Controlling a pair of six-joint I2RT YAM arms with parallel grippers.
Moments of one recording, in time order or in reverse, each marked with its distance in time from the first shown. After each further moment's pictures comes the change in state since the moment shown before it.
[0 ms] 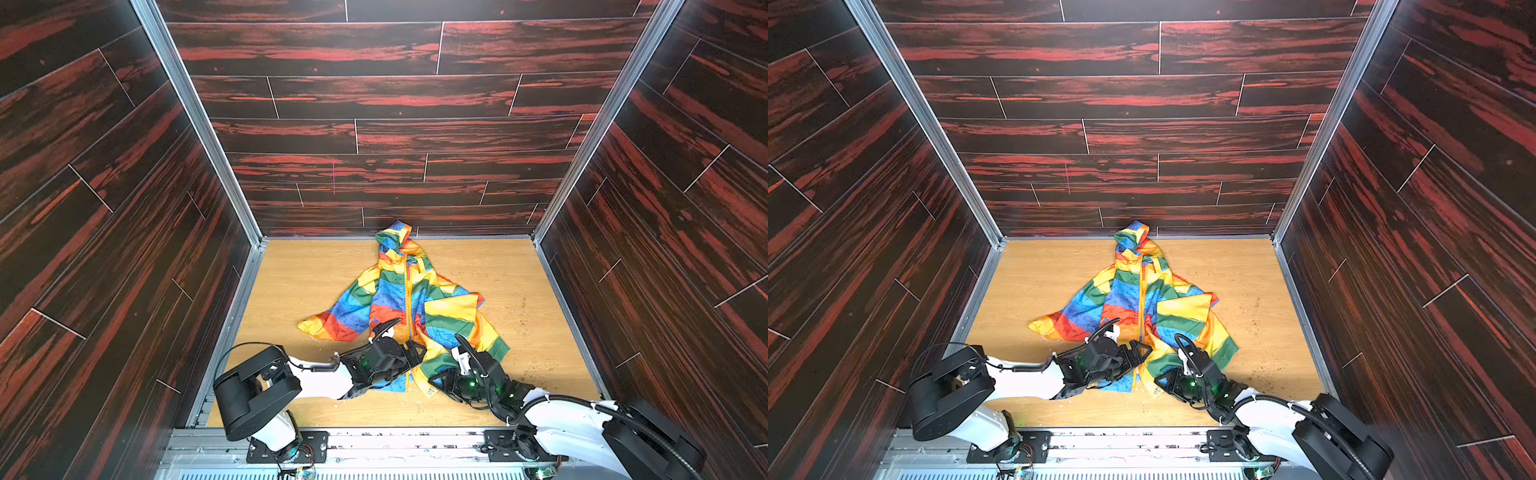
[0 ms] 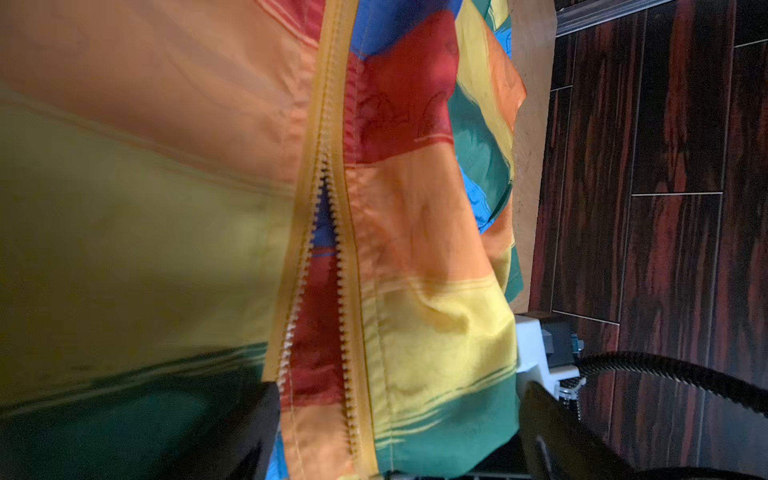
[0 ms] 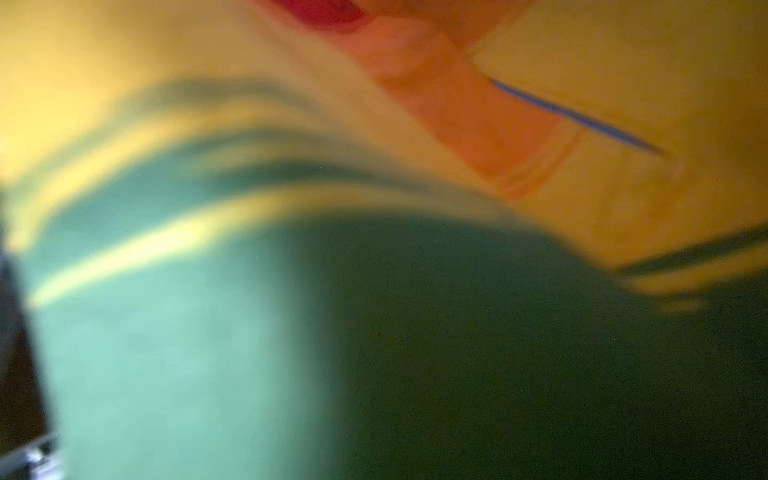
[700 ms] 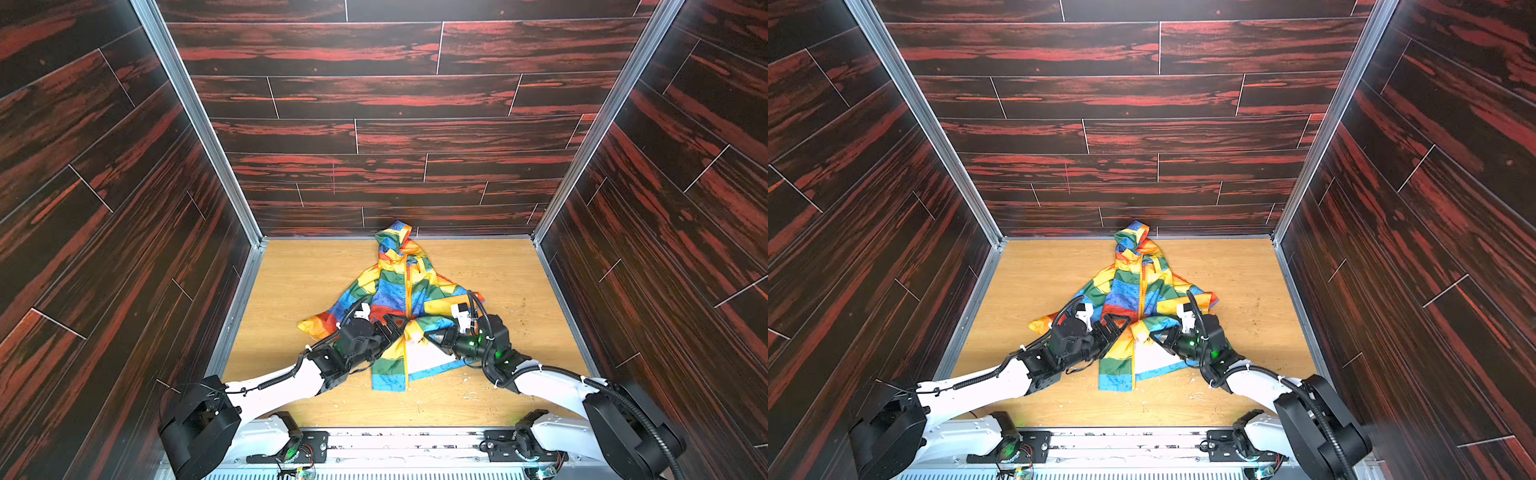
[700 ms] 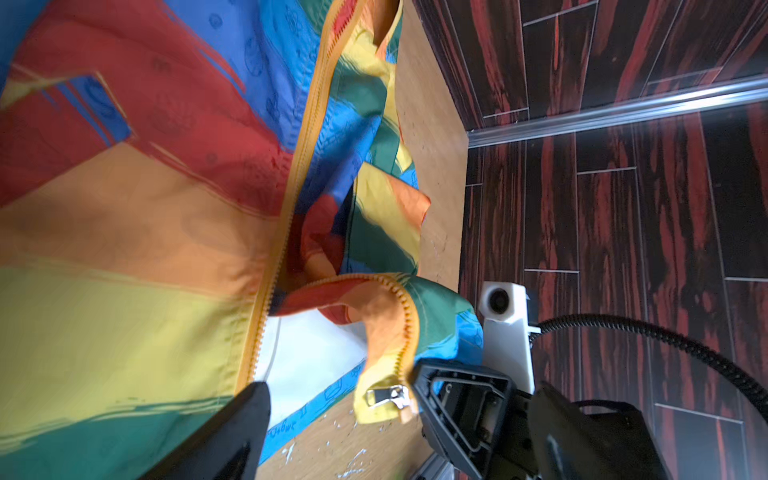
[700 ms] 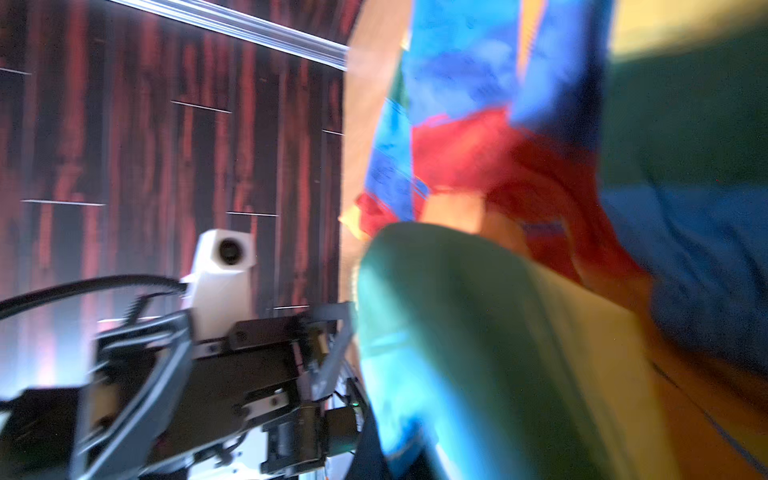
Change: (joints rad) left arm 0.180 -0.300 0.023 -0.149 0.024 -0.007; right arm -0.262 0.152 0.269 0.223 -0.248 -0.050
